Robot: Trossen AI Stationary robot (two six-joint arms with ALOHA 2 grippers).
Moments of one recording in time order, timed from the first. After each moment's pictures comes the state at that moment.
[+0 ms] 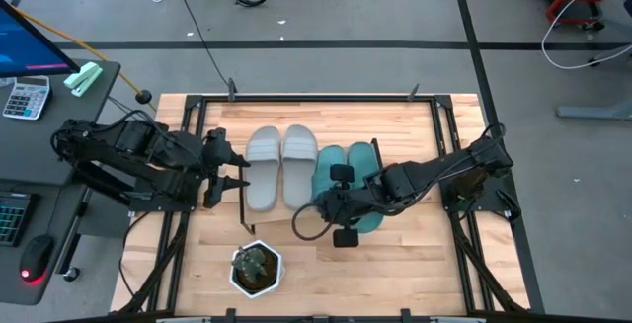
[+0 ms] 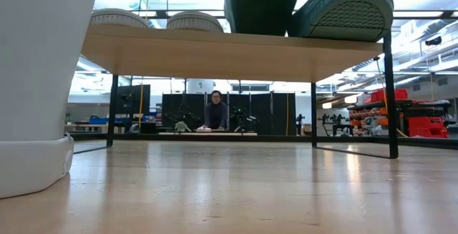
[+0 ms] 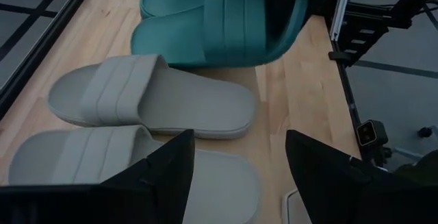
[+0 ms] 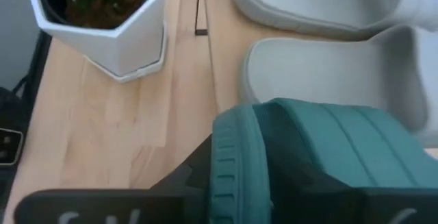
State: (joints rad) left arm -0.25 0.98 1.27 -0.90 -0.21 -0.30; right arm 0.33 1.80 1.82 -0.98 0.27 0.22
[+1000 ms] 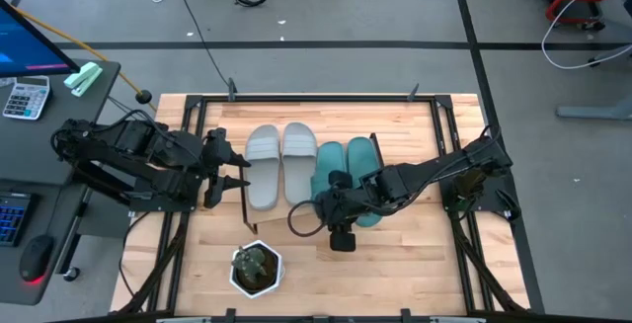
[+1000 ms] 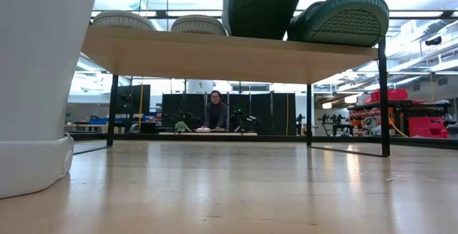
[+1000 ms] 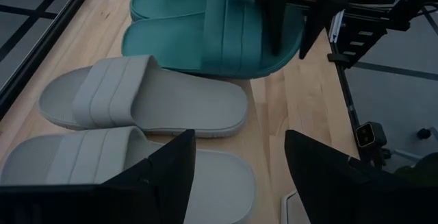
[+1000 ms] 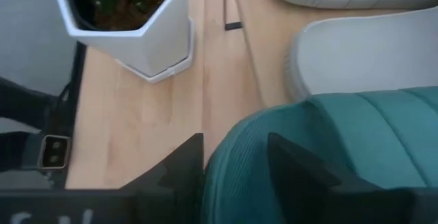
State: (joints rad) left arm -0.25 0.98 1.27 -0.89 -0.21 -0.30; right arm 0.32 1.81 1.76 -0.89 0.13 0.33
